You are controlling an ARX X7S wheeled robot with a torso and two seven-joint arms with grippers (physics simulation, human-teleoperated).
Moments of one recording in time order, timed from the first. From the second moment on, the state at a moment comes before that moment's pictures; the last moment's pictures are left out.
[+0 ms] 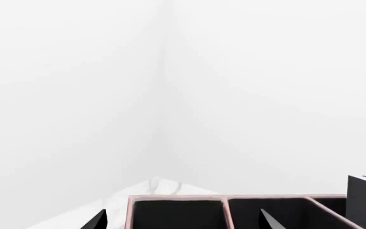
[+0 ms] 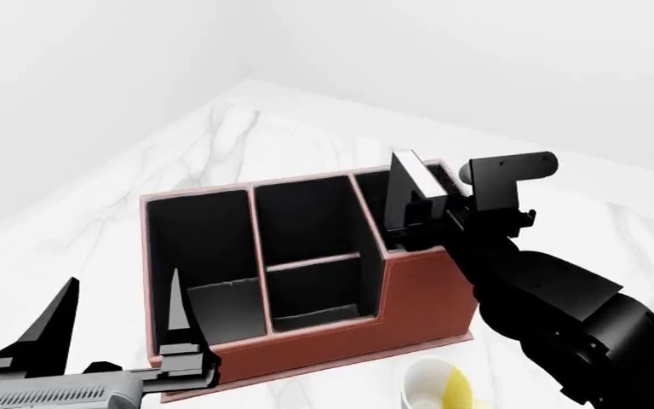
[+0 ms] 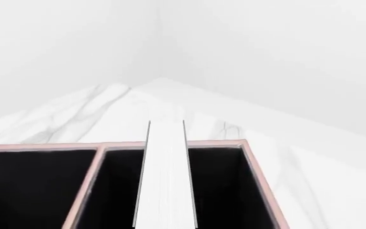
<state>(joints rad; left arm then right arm) 0.22 -0.47 0.23 0.78 -0.30 -0.11 -0.56 0.78 0.53 -0.53 -0.07 0.93 0.65 0.42</state>
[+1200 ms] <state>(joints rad) 0.22 -0.48 0.23 0.78 -0.31 -0.10 -0.57 0.77 0.53 -0.53 -0.06 0.87 0.60 0.38</state>
